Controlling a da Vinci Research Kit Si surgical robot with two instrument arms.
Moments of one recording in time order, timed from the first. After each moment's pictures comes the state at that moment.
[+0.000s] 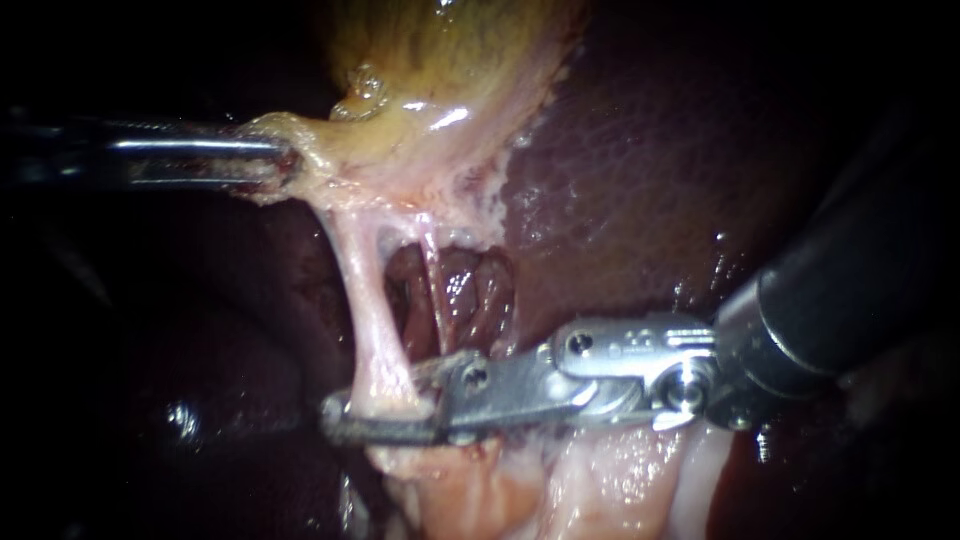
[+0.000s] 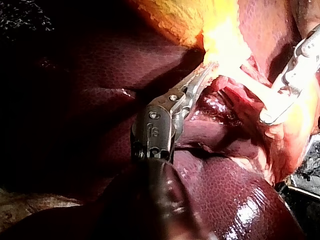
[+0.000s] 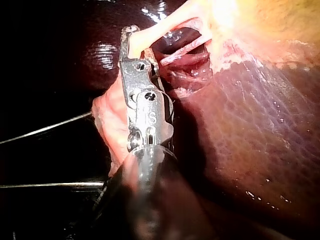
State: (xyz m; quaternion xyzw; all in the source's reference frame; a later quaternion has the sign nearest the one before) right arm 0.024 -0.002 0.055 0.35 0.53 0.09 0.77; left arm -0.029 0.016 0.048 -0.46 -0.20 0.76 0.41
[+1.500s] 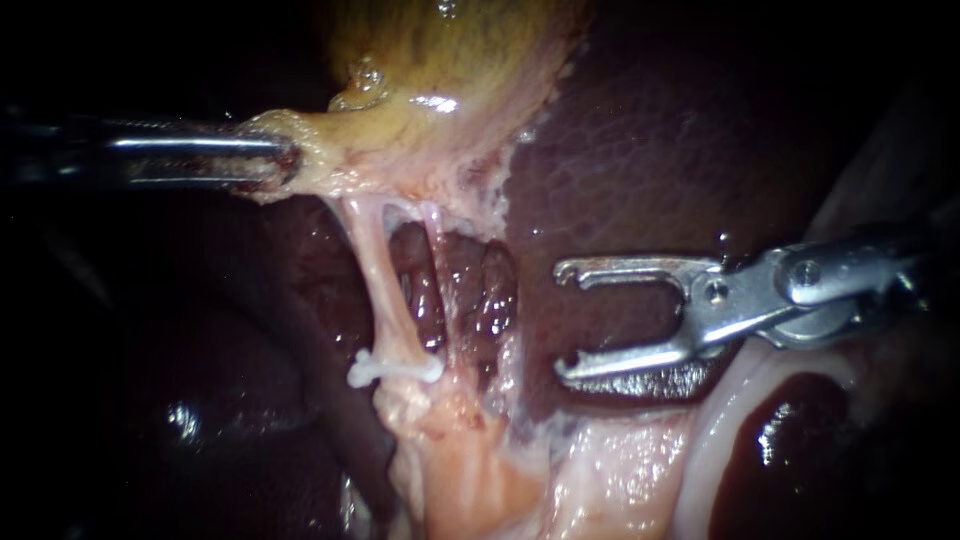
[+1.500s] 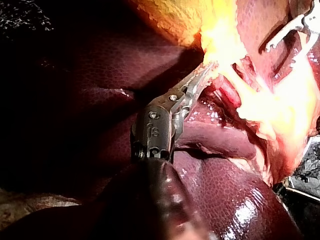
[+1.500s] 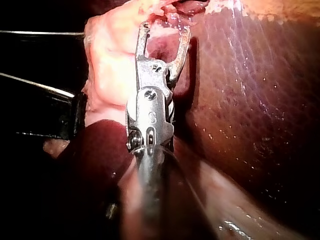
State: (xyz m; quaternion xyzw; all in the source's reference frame) right arm 0.007 0.004 0.055 0.19 0.58 0.09 0.78; left arm -0.029 0.016 0.047 -0.46 -0.20 0.76 0.41
